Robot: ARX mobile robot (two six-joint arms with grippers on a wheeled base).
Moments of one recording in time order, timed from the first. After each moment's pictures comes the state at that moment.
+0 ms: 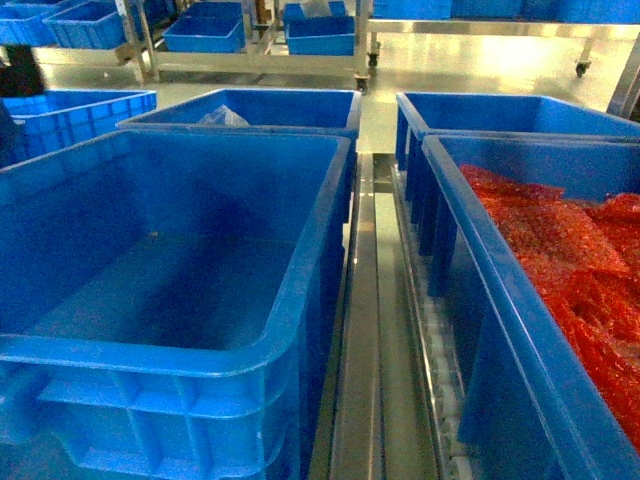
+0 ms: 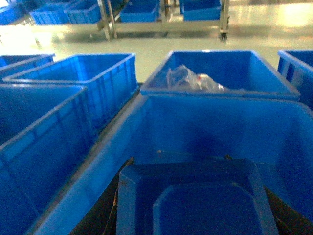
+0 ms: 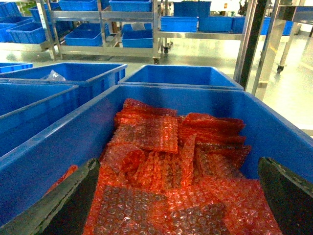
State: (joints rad) left arm -0.30 1.24 0.51 0.59 -0.45 -0.01; right arm 0.00 0.00 0.01 -0.01 0.00 0.00
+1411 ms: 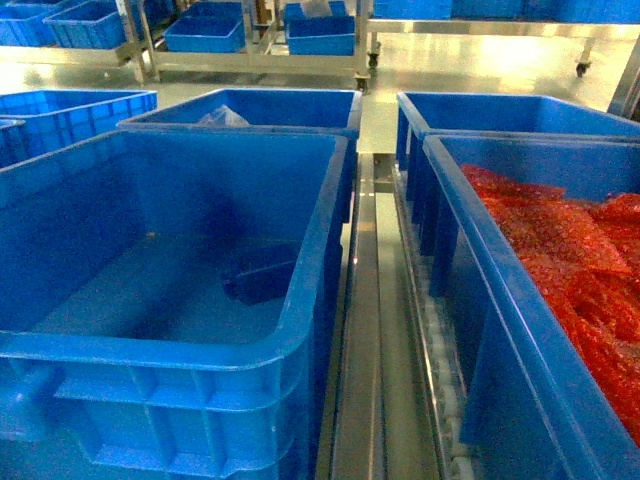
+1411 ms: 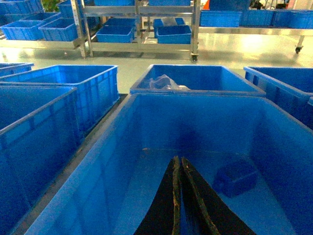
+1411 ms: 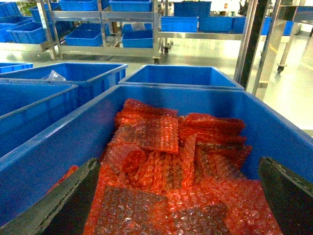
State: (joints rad) left arm -0.12 0.89 0.15 0.74 -0.12 -0.02; right arm 0.00 0.00 0.01 -0.01 0.00 0.00
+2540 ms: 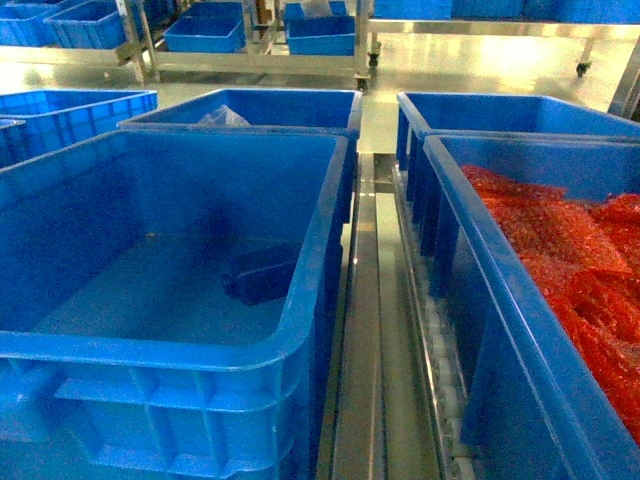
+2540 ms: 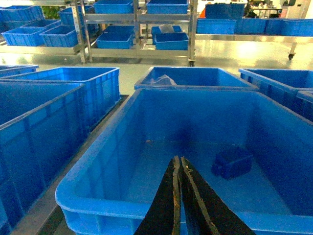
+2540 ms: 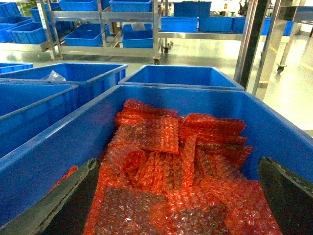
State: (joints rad) left arm 0.00 0.36 0.01 0.36 0.00 -0.02; right arm 0.00 0.00 0.01 0.00 0.00 0.00
